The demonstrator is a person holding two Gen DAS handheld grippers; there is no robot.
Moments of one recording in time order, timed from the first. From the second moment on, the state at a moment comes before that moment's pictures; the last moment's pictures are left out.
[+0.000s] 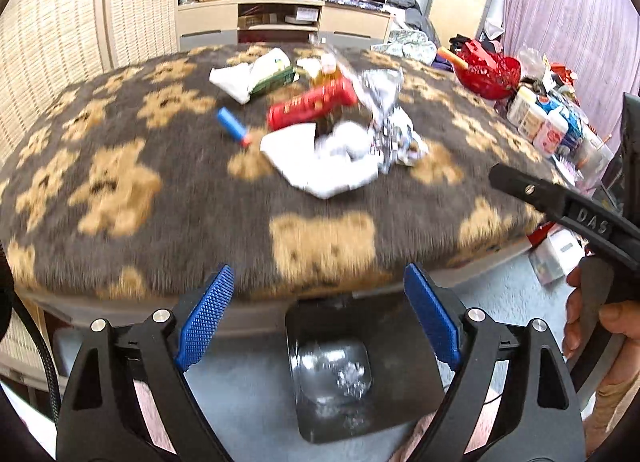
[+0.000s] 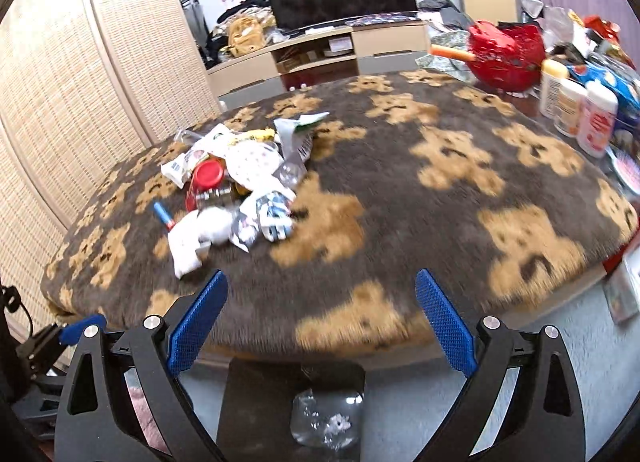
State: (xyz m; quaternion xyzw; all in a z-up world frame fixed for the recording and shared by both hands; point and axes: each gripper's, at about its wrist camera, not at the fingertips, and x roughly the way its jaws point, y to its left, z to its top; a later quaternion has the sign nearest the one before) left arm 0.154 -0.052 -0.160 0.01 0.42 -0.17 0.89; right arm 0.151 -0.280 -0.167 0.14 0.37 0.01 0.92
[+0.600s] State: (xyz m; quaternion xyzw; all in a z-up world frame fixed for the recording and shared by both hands) left arm 0.230 -0.097 -0.181 0.04 0.43 -0.19 0.88; right arm 0.226 -0.265 -0.192 0.13 0.39 0.06 0.91
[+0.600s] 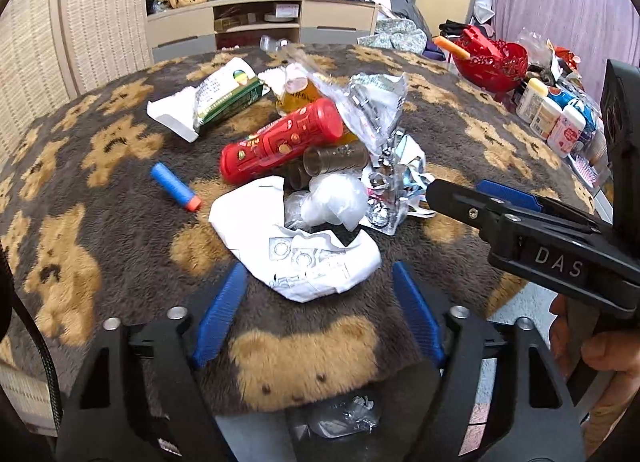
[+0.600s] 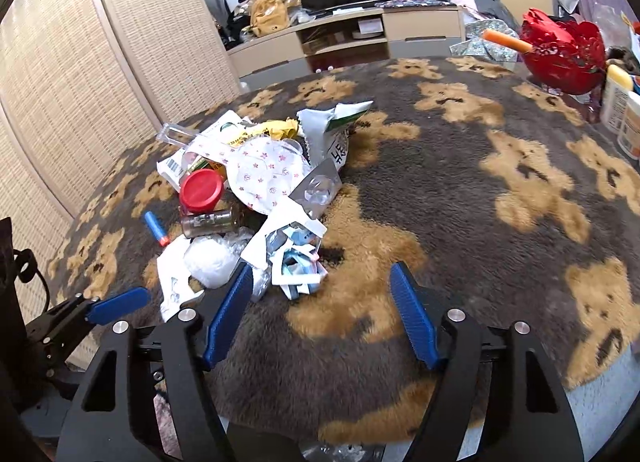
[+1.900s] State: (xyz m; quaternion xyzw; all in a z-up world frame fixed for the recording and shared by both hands) left arm 0.091 -0.057 -0.114 0.00 0.41 -0.22 0.89; right arm 0.079 -0.248 -0.123 0.10 0.36 0.08 0.92
